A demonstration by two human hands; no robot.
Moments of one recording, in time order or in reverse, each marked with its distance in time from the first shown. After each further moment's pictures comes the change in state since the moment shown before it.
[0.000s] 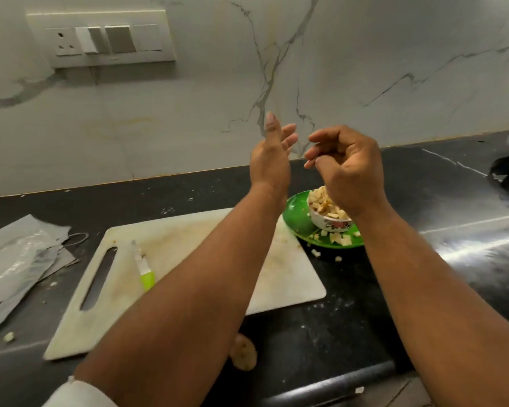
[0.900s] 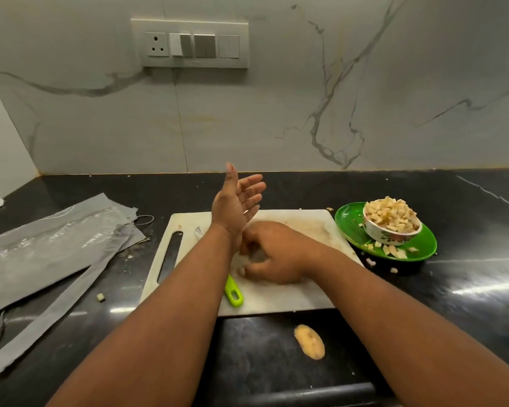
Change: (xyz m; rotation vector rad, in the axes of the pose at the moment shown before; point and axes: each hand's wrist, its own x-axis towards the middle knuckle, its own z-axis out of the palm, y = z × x) left_hand -0.034 -0.003 -0.182 -0.041 0.154 -0.162; right_hand -0.073 -0.034 0.154 -0.511 -1.075 -0.011
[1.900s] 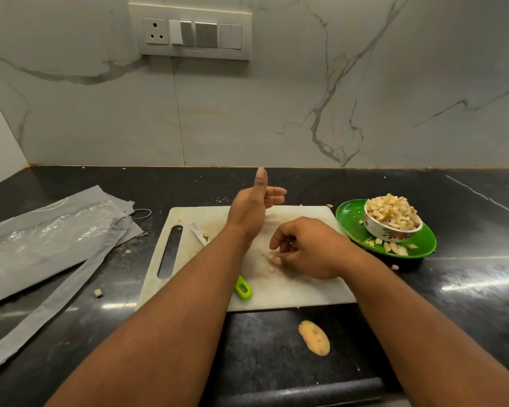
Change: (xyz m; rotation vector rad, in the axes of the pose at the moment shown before) left_hand -0.002 -0.018 0.014 0.275 -0.106 0.046; right_hand -0.033 0.014 -0.016 0.035 0.054 0.304
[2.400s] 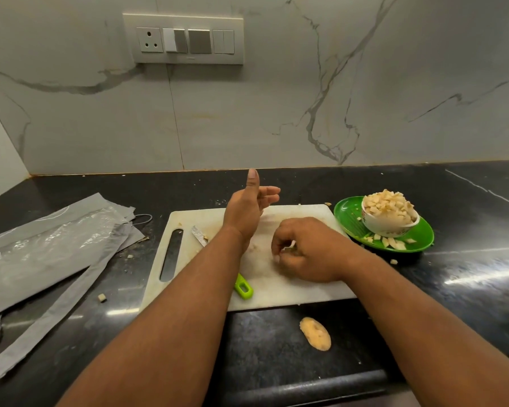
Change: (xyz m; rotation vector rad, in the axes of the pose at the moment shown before) left_hand 0.000 -0.001 -0.004 -0.052 0.019 0.001; right_hand -0.007 0.000 0.003 -0.106 0.079 -0.204
